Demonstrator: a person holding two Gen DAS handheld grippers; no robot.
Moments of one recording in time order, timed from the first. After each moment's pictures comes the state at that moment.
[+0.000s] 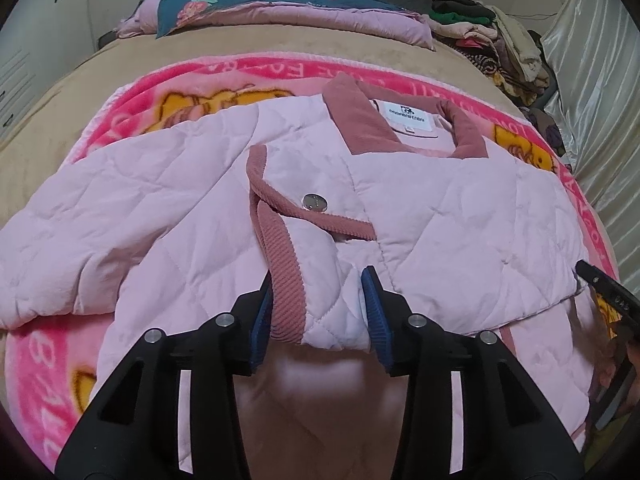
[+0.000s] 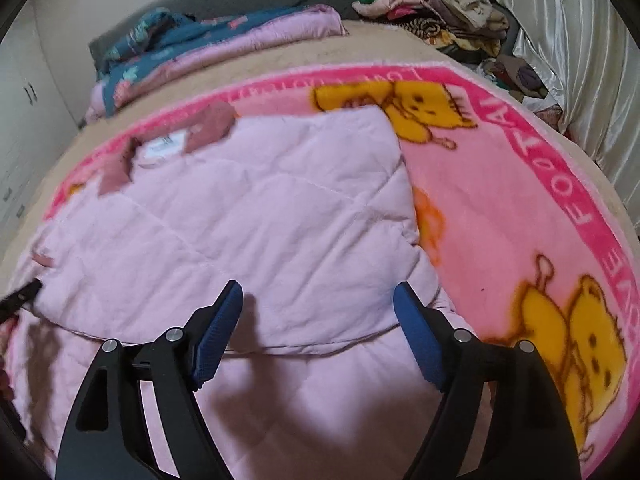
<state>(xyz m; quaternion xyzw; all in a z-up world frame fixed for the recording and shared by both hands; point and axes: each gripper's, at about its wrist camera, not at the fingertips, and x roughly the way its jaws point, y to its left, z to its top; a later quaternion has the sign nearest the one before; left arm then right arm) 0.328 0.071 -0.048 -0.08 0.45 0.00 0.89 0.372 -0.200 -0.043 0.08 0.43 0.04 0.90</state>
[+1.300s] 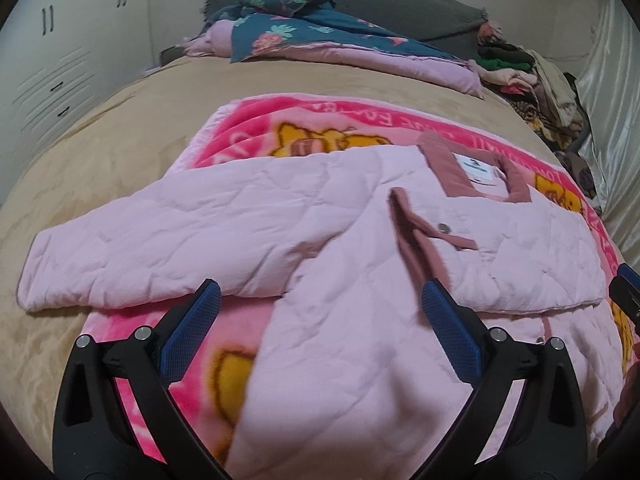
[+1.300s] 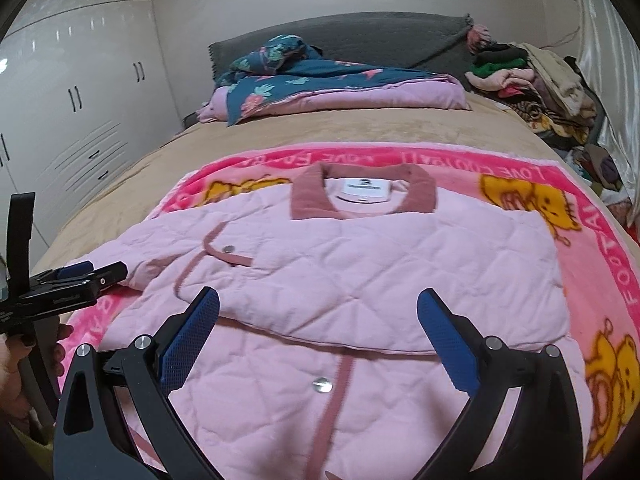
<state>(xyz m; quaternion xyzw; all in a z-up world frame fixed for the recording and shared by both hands) 0.251 0.166 -0.008 -0.08 0.39 0.09 0.91 0.320 -0.019 0.037 0.02 0.34 0.19 0.92</state>
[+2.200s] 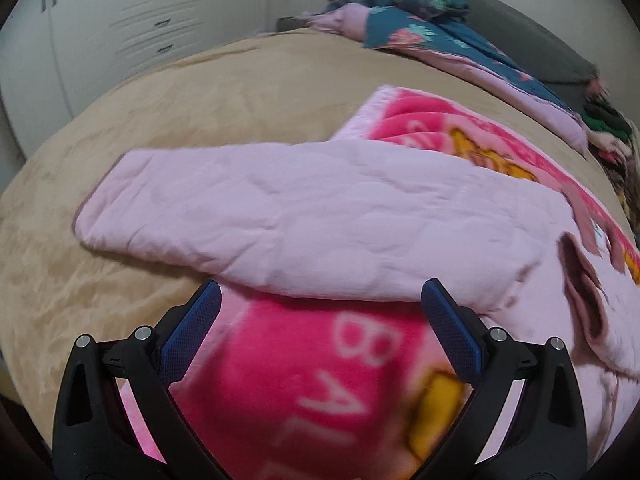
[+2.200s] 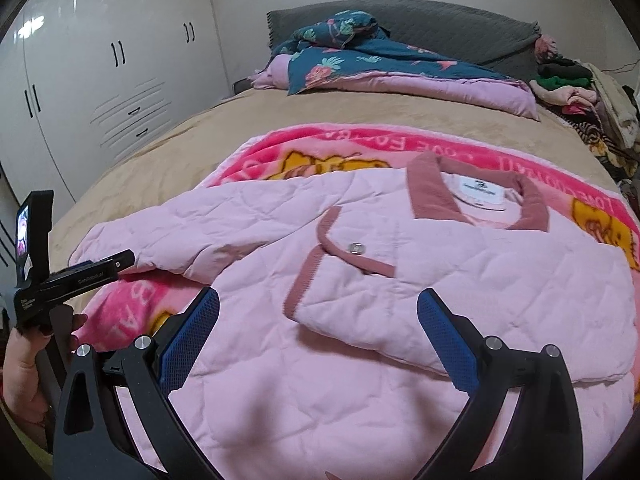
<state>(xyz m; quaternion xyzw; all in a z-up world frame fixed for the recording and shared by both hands) 0.207 0.310 -0.051 -0.18 0.39 0.27 0.87 0.334 0.113 0.016 -0.03 0.37 0.27 0.89</state>
